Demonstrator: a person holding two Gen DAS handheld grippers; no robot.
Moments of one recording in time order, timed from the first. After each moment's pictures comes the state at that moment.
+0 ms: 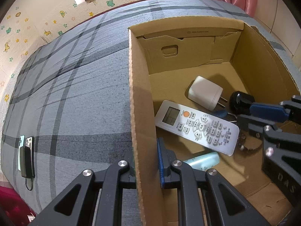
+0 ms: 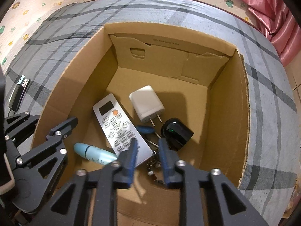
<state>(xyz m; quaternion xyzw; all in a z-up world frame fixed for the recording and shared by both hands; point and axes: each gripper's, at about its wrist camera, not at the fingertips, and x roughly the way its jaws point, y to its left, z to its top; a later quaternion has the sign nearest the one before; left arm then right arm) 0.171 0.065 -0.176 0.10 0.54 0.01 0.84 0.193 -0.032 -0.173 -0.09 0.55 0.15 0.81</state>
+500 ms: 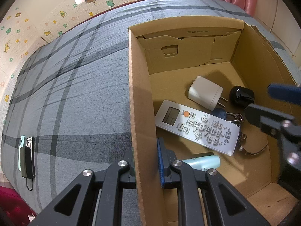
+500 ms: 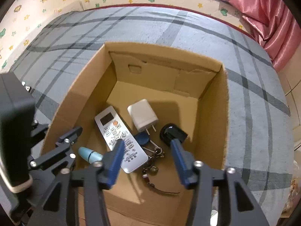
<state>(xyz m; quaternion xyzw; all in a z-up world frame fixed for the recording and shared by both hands) 0.171 0.064 -0.176 0.10 0.54 0.01 0.84 0.189 -0.036 -0.144 -0.09 0.52 0.14 0.84</state>
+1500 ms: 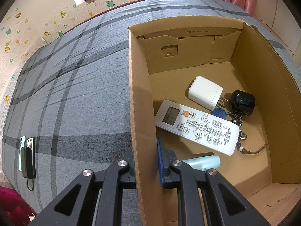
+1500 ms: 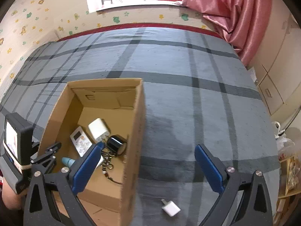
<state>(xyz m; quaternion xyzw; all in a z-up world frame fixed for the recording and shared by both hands) 0.171 0.065 -0.175 0.10 0.54 0.01 0.84 0.171 -0.151 -0.081 -0.02 0.48 0.05 0.88</state>
